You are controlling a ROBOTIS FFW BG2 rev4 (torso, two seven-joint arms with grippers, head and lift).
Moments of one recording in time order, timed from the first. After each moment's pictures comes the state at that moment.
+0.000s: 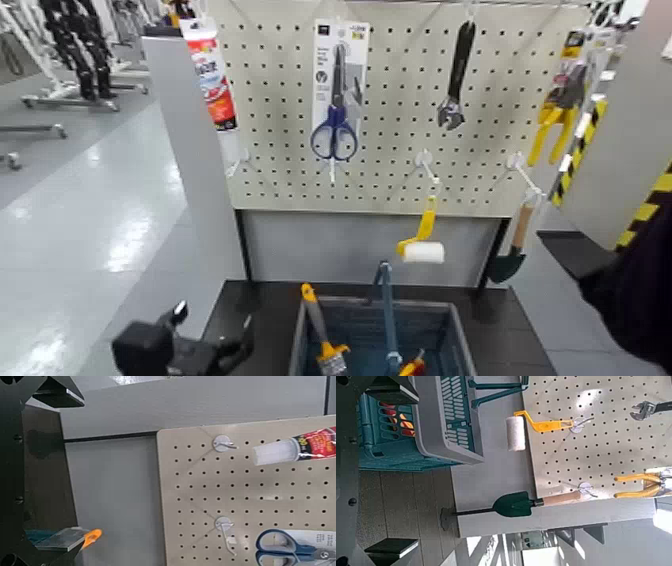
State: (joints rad) left arm 0.31 0.26 -0.12 -1.92 0.16 0.07 -0.01; right arm 0.55 0.00 0.04 -1.42 -0.16 -0.71 0.02
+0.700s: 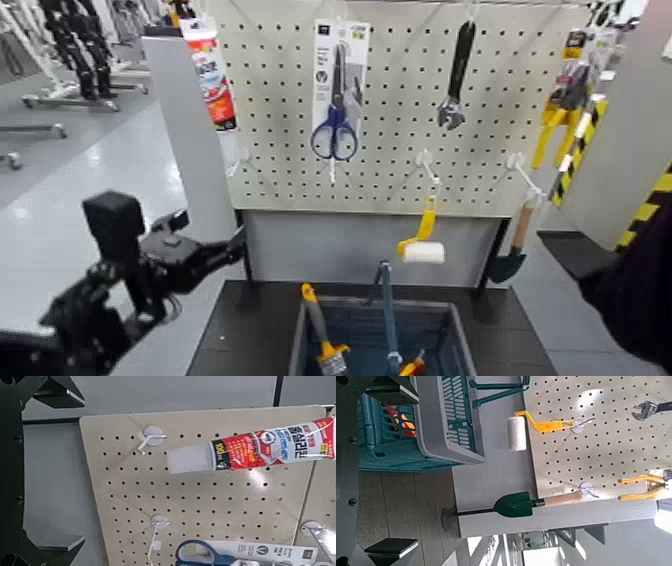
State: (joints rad) left arm 0.03 0.25 0.02 -2.03 0.27 0.45 -0.30; right arm 0.55 0.00 0.04 -1.42 -0.16 -0.70 0.02
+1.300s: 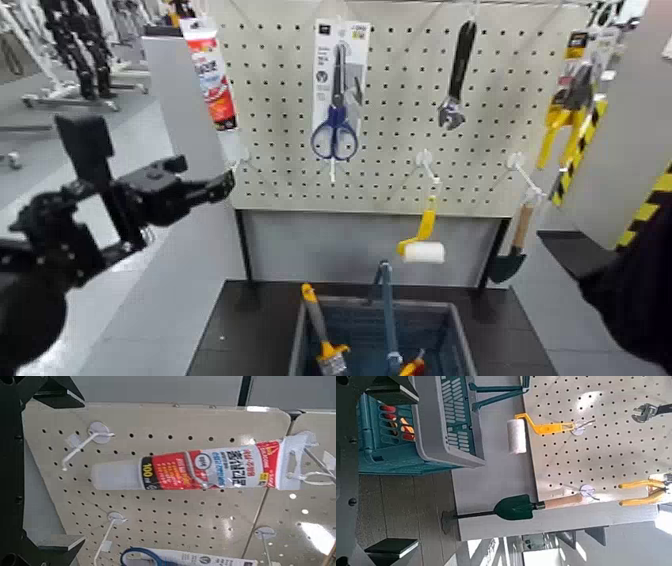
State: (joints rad) left arm -0.24 0.32 0.07 -1.91 0.42 0.60 -0.49; right arm 0.54 0.00 0.05 -1.41 -0.16 -0.70 0.02
